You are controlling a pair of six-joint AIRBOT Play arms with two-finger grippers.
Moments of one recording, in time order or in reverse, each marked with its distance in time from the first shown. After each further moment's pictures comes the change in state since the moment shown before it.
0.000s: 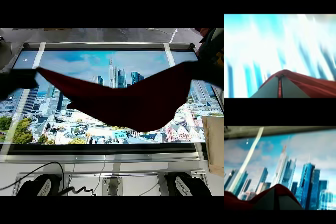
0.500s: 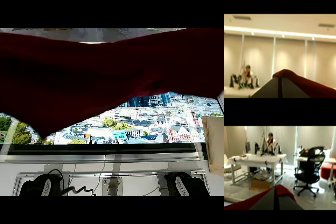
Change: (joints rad) left arm 0.001 0.410 0.008 0.051 0.547 0.007; right arm 0.000 0.238 0.311 -0.049 -0.080 0.000
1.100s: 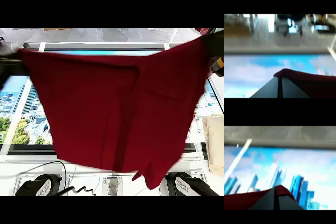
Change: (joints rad) left arm -0.029 -0.605 -0.006 0.107 -0.273 0.000; right arm 0.000 -0.507 0.026 -0.067 0.214 0.056
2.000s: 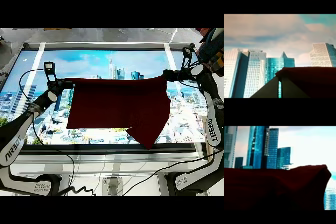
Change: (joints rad) left arm -0.166 -0.672 0.000 0.001 0.444 0.000; right arm 0.000 -0.635 0.001 -0.149 -0.187 0.013
